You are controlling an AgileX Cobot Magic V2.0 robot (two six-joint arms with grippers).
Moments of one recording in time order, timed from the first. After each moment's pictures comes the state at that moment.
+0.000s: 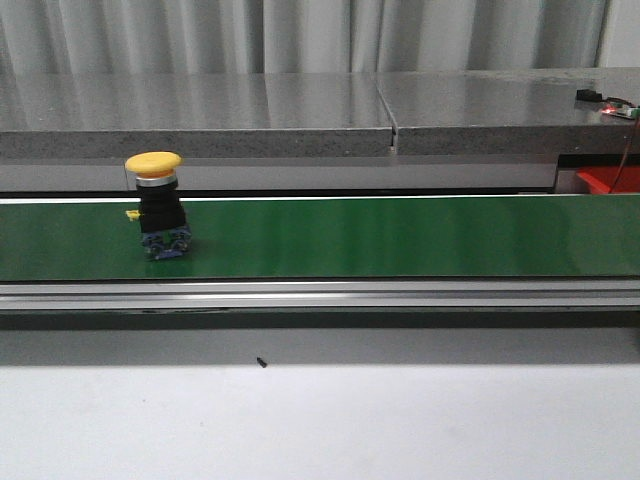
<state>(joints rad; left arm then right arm) -0.09 0.47 -0.66 -0.18 0.87 0.12 -0.43 1.42 -0.96 0.11 0.70 -0.03</state>
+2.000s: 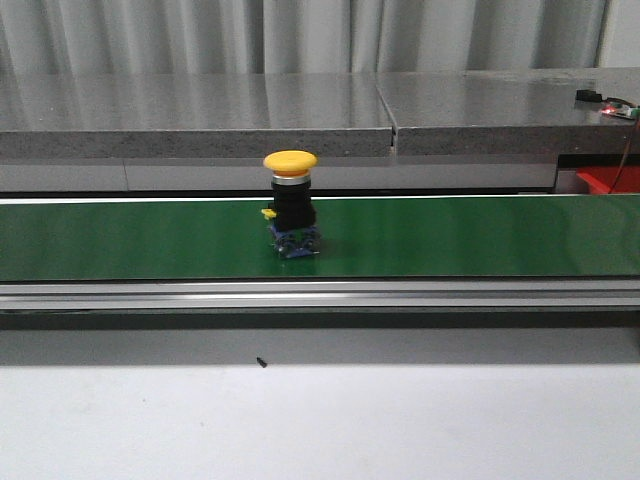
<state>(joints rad) -0.09 0.47 -0.66 -0.18 0.87 0.12 -0.43 1.45 -0.83 0.11 0.50 0.00</state>
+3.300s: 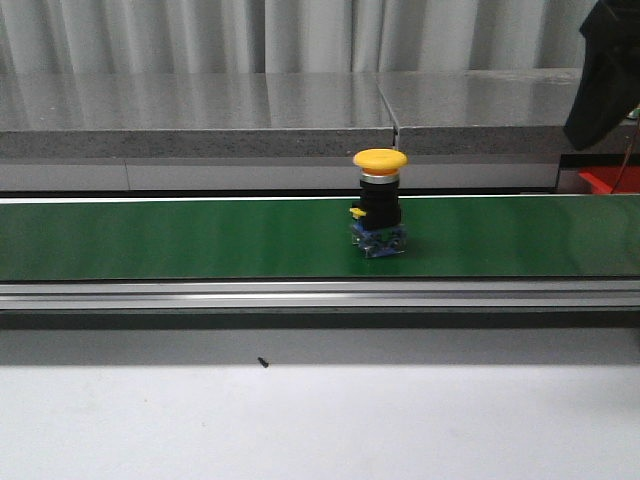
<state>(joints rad) -0.09 0.47 -0.66 -0.18 0.87 0.12 0.12 1.33 -0.98 0.11 0.65 -0.08</state>
